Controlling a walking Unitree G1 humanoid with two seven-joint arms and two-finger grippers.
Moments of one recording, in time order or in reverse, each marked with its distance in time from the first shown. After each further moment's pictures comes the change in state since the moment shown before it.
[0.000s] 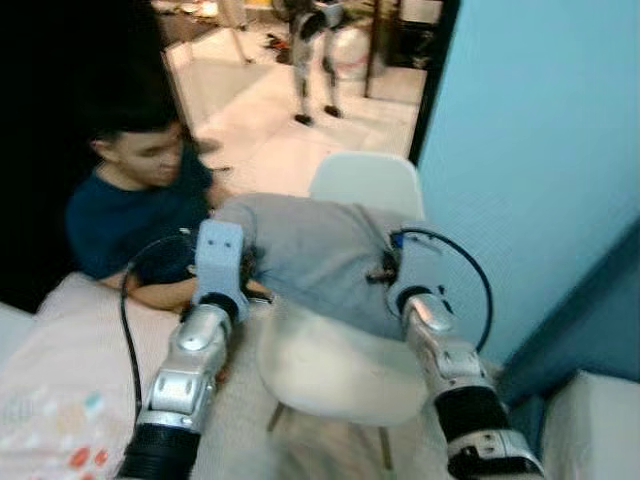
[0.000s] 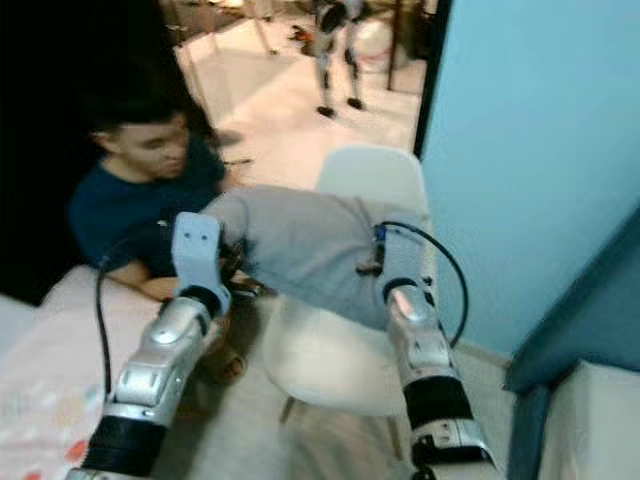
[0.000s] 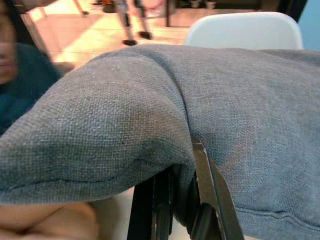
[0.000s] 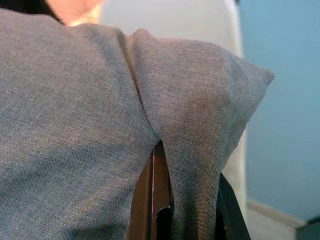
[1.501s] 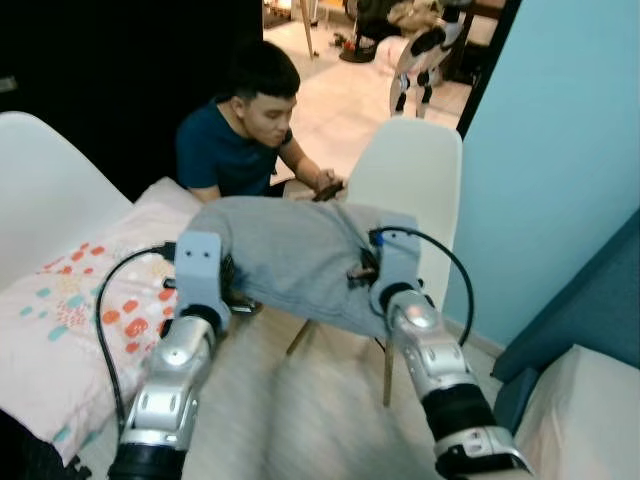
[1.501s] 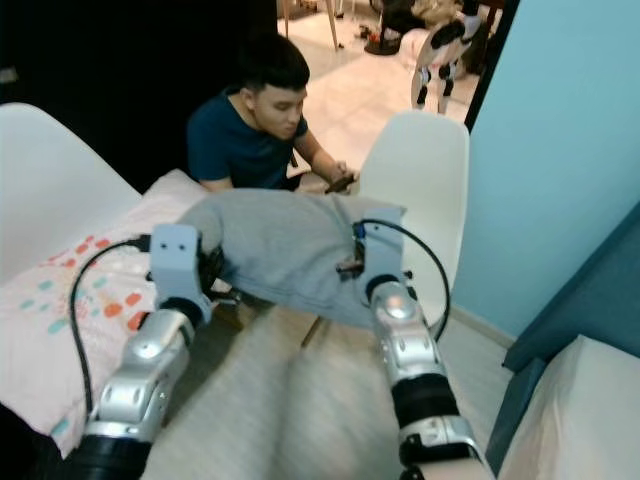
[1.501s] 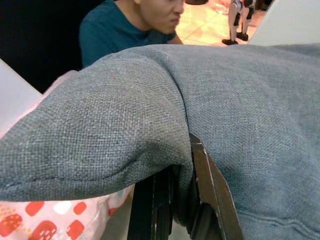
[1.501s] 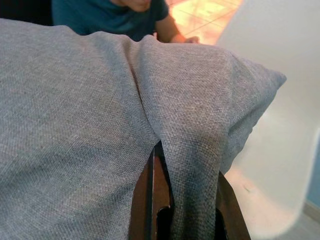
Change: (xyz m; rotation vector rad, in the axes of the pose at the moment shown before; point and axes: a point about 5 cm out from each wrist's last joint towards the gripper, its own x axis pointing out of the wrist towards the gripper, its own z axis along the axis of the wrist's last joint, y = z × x) left arm -0.016 0.017 -0.010 -0.014 0.011 0.112; right arm 0.002 0.023 0.007 -0.046 -0.017 0.128
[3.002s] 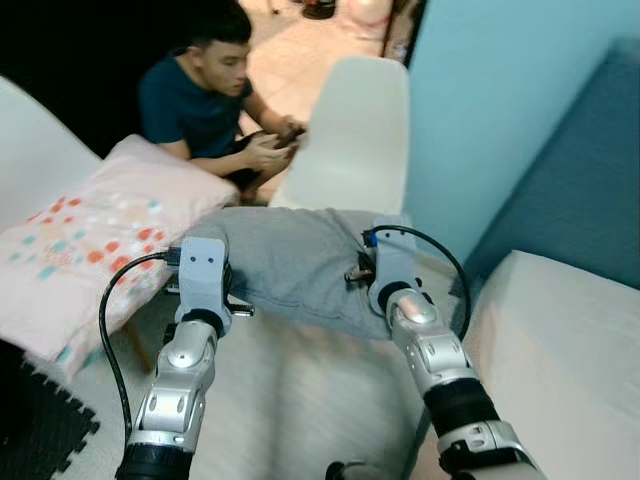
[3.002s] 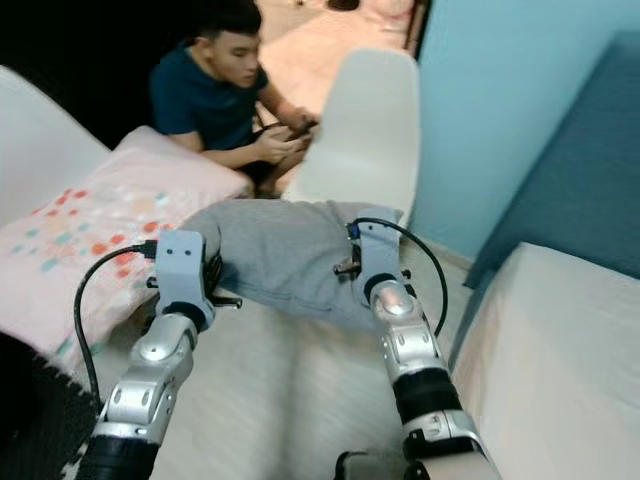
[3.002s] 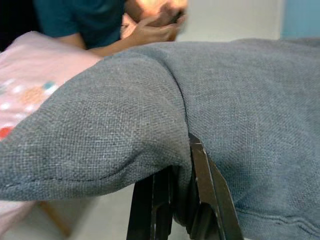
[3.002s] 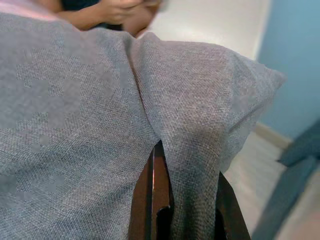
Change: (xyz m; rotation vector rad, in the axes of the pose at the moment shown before) left arm 0.002 -0.010 -0.007 0.024 0.032 0.014; right arm -0.001 -0.008 -0.005 -0.020 0.050 -0.008
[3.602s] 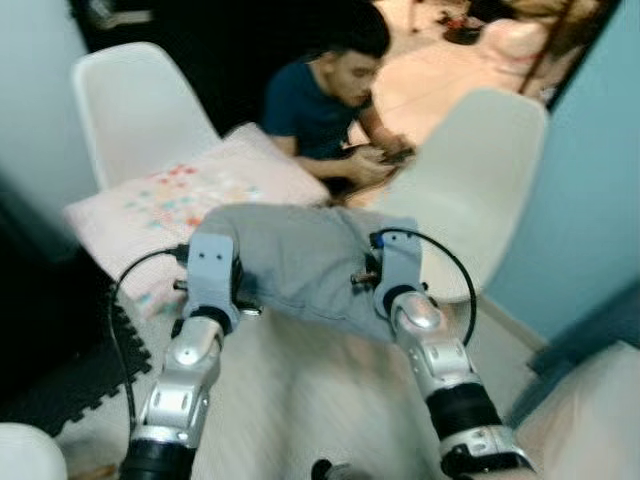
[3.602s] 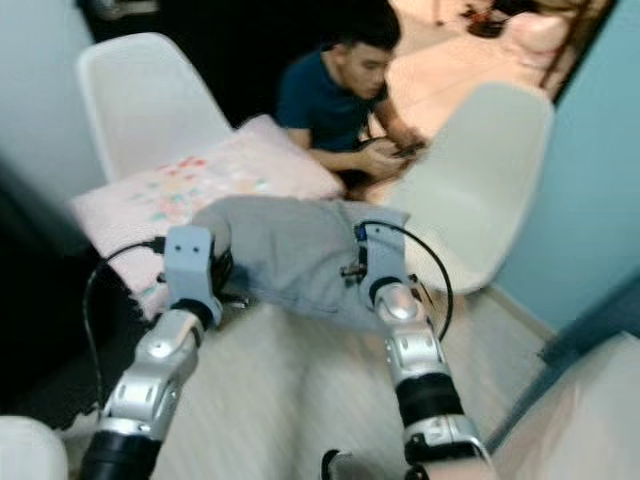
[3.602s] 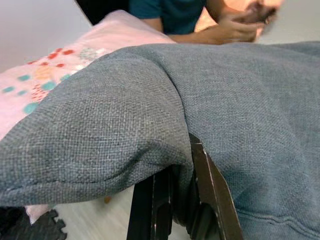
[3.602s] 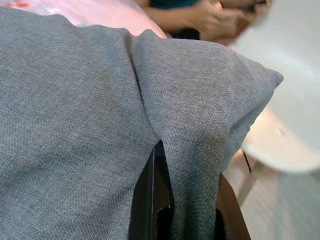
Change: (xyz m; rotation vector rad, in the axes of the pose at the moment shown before) left arm 0.005 -0.006 0.006 -0.009 -0.016 -0.039; right arm 0.000 -0.001 0.001 0.000 -0.003 -0.023
